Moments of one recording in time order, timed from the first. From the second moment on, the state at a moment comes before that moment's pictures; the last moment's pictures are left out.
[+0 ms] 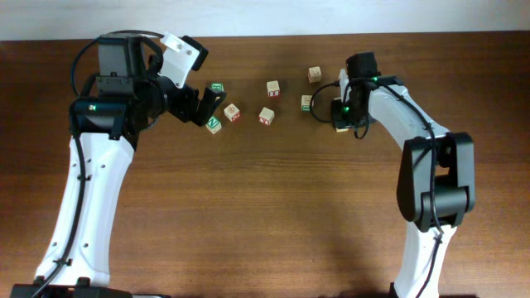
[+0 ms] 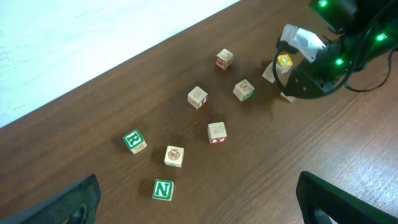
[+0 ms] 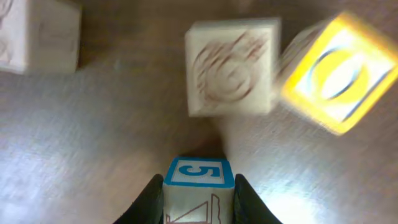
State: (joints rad) left arm -0.07 1.55 1.55 -0.74 0.49 0.38; right arm 0.14 2.18 1.63 -0.77 -0.06 0.03
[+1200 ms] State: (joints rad) left arm -0.07 1.55 1.55 -0.75 0.49 0.38; right arm 0.11 2.16 1.88 -0.90 -0.01 0.26
